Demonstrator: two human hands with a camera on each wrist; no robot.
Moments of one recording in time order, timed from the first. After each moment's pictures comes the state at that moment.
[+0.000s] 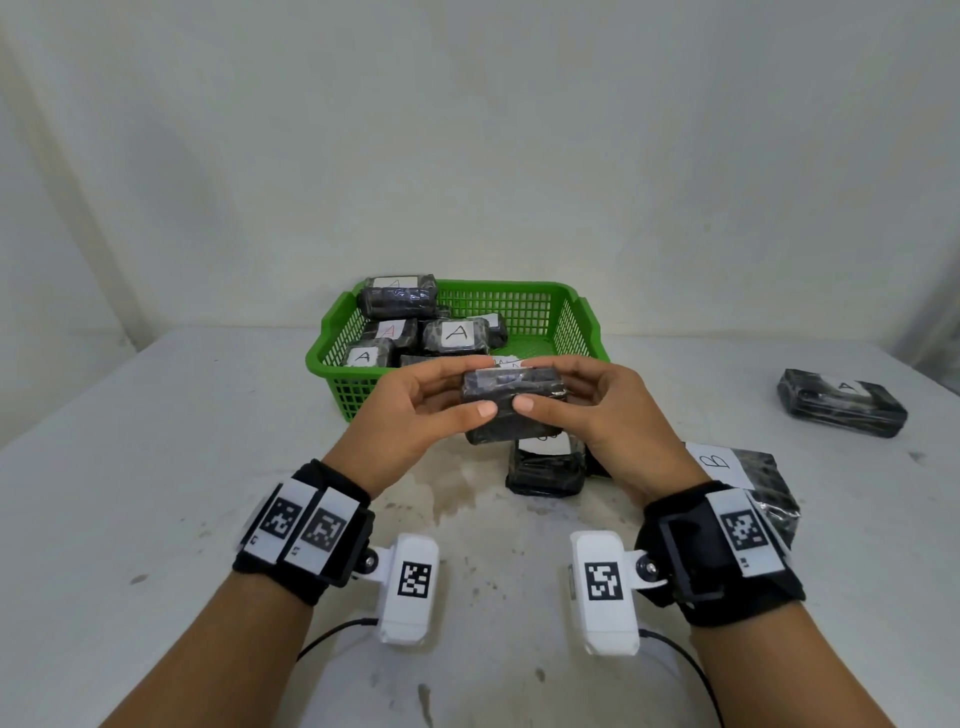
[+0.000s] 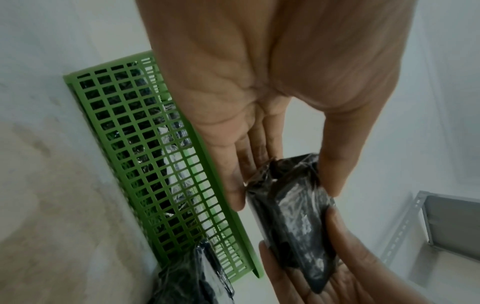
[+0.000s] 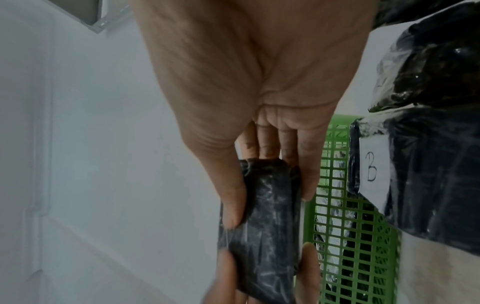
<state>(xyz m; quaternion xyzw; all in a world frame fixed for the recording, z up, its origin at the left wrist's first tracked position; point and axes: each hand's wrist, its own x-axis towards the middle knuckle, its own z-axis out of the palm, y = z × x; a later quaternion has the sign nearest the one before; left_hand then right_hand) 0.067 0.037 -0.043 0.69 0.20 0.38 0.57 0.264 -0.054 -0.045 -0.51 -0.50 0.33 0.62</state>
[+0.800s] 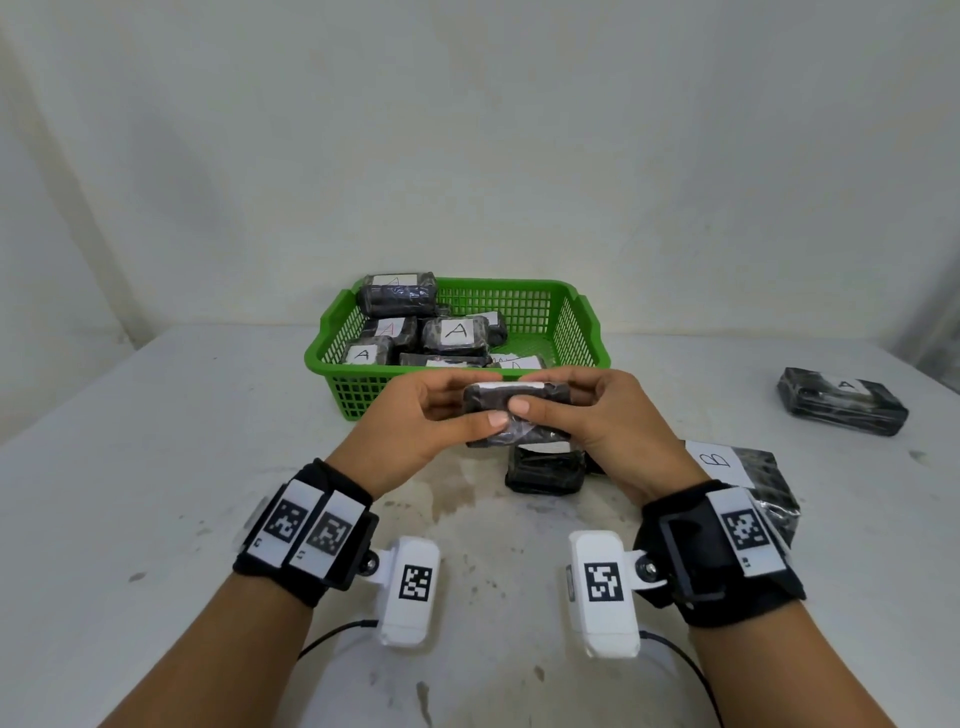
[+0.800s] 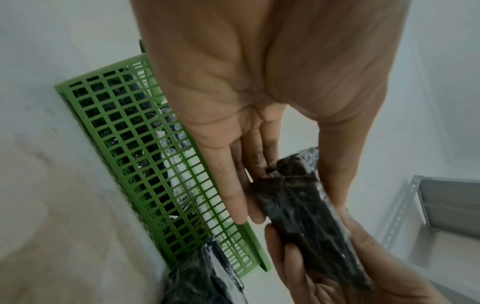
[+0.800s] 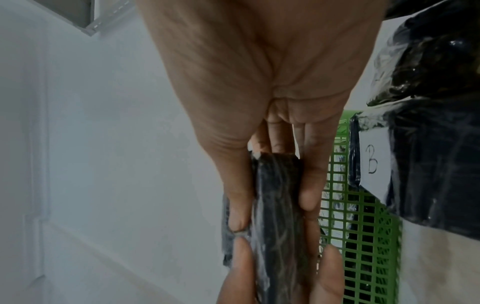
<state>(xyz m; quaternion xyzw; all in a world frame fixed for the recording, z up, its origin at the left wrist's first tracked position) 0.069 0.036 -0.046 0.72 0.22 0.35 0.56 0.258 -0.057 -0.041 -0.52 -0.47 0.37 0.60</state>
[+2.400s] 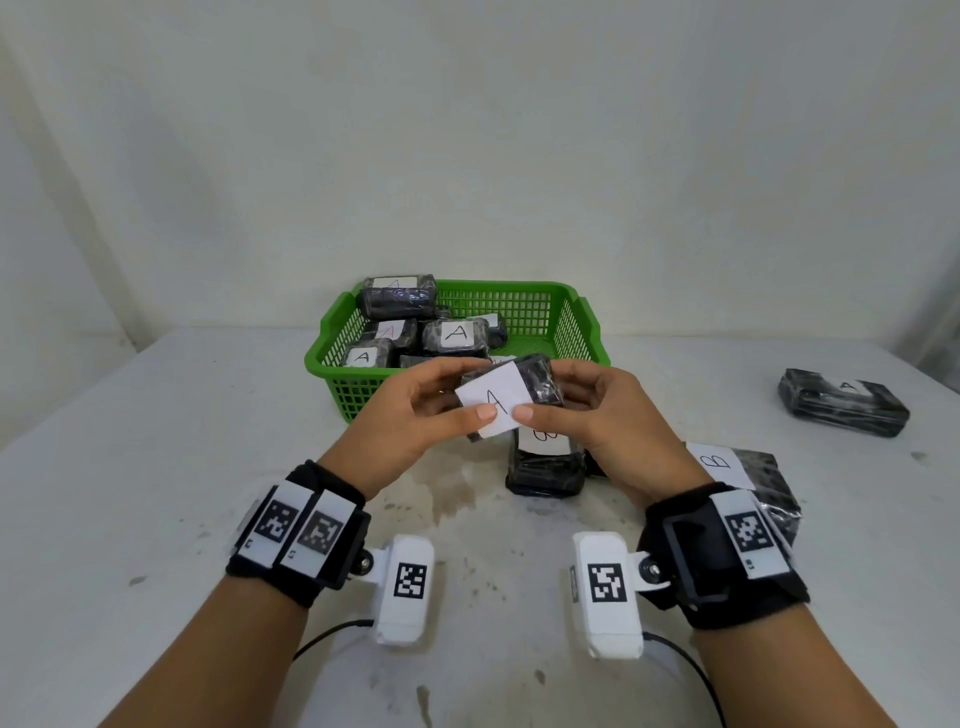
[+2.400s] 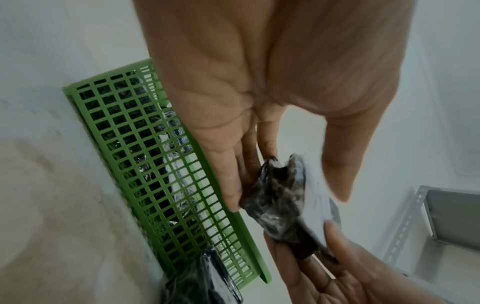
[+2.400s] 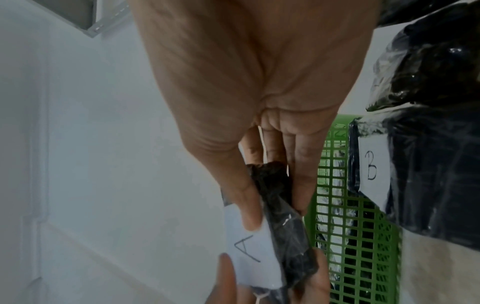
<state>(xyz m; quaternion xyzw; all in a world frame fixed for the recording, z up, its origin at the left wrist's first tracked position) 0.065 0.037 -0.043 0.71 0.21 0.37 0.57 0.262 -0.057 -0.043 -0.52 -0.50 0.35 0.59</state>
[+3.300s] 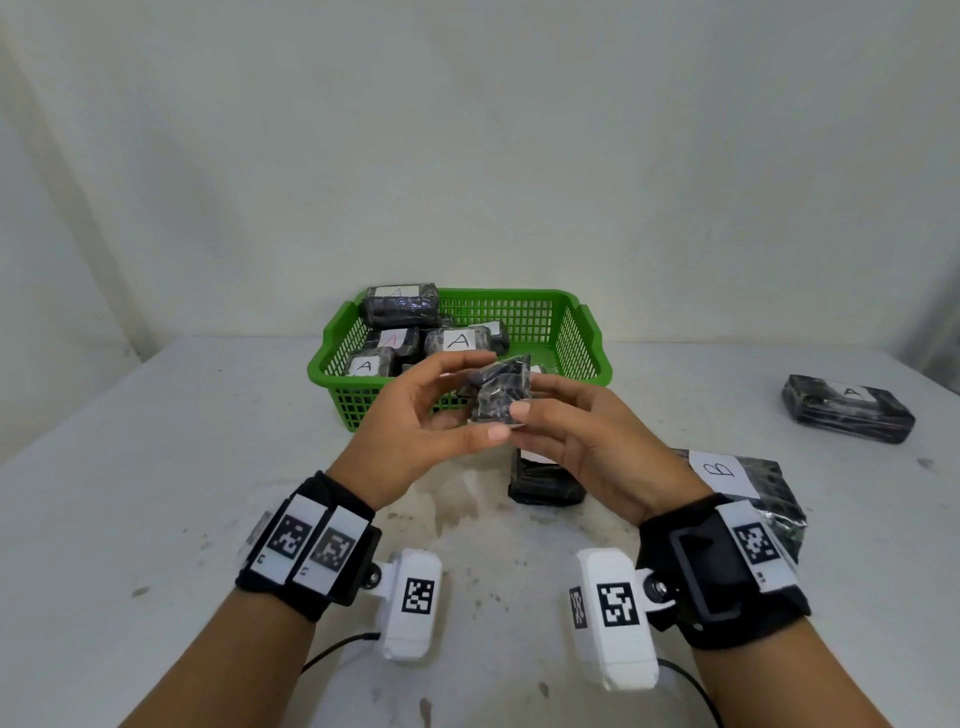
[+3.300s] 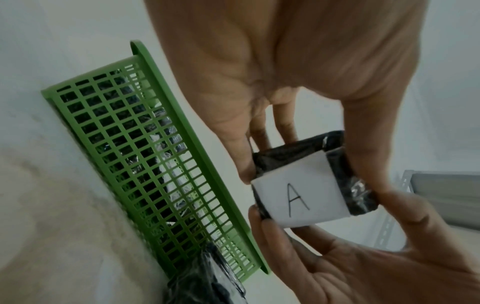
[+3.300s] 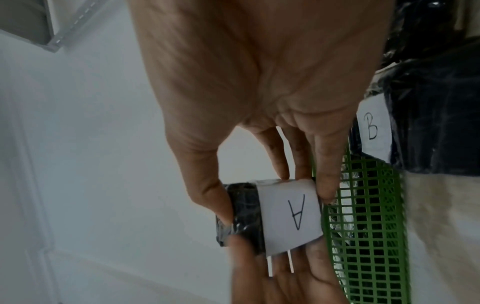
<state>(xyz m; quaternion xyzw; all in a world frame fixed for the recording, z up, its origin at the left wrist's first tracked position) 0.067 0.035 -0.045 0.70 0.15 0.41 0.56 0.250 -0.053 -0.041 -0.43 -0.43 0.51 0.60</state>
